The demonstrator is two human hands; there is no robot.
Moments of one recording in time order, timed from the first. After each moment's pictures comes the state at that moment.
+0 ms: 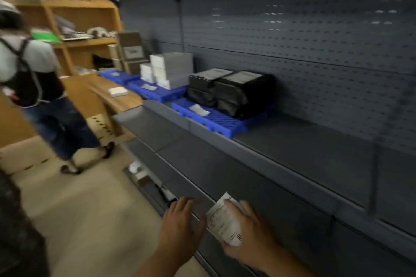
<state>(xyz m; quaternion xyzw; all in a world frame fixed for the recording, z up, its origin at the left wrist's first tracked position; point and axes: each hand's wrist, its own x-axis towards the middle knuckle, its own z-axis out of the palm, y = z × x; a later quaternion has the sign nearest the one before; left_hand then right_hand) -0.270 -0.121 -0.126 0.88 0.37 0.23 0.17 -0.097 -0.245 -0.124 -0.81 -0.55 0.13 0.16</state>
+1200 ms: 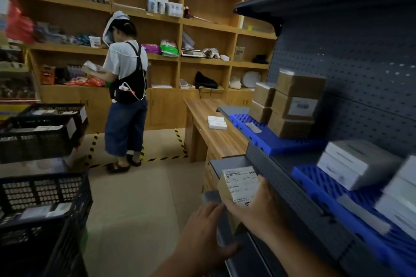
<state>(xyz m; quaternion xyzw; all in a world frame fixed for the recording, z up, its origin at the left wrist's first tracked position) -0.436 0.522 -0.104 0.85 0.42 0.28 0.16 -0.269 0.516 -0.038 -0.74 -0.57 0.12 0.34</state>
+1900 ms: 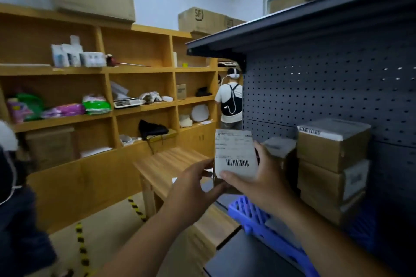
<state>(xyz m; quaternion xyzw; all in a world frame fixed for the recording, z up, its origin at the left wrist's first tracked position) -0.393 0.985 0.097 0.86 0.20 0.40 0.24 -0.237 0.874 0.123 -0.65 -0.51 0.09 0.55</state>
